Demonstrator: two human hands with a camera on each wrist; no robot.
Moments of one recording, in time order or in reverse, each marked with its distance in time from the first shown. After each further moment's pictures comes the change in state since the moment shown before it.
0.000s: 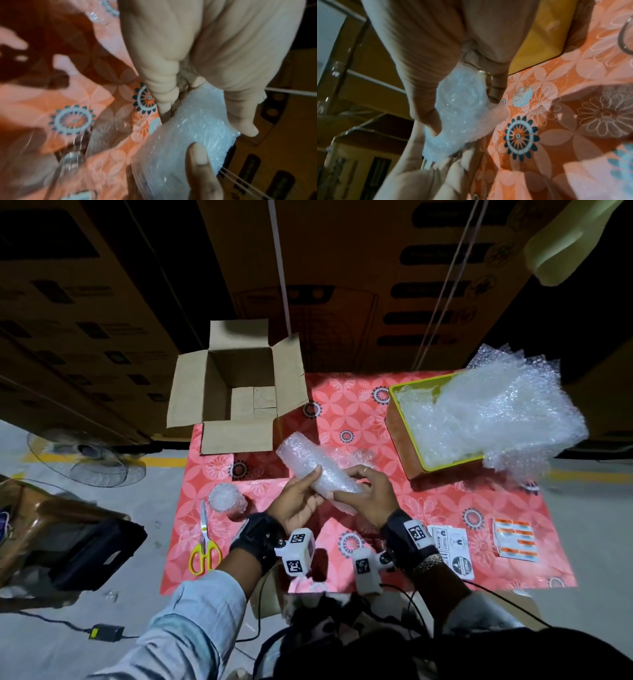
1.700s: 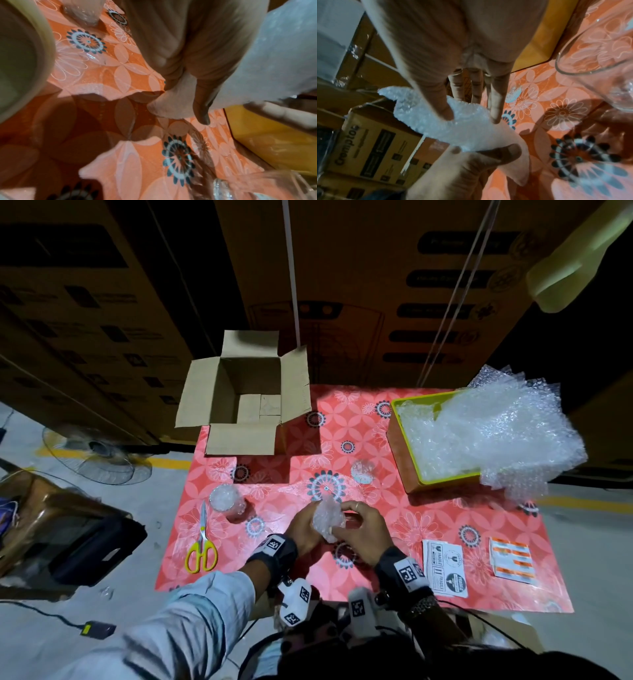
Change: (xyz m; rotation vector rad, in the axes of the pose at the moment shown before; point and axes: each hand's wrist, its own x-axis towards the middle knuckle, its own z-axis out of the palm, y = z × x) left_hand 0.012 -0.073 -0.025 0.809 0.113 0.181; right_hand -0.038 0.021 0.006 0.004 -0.101 0.050
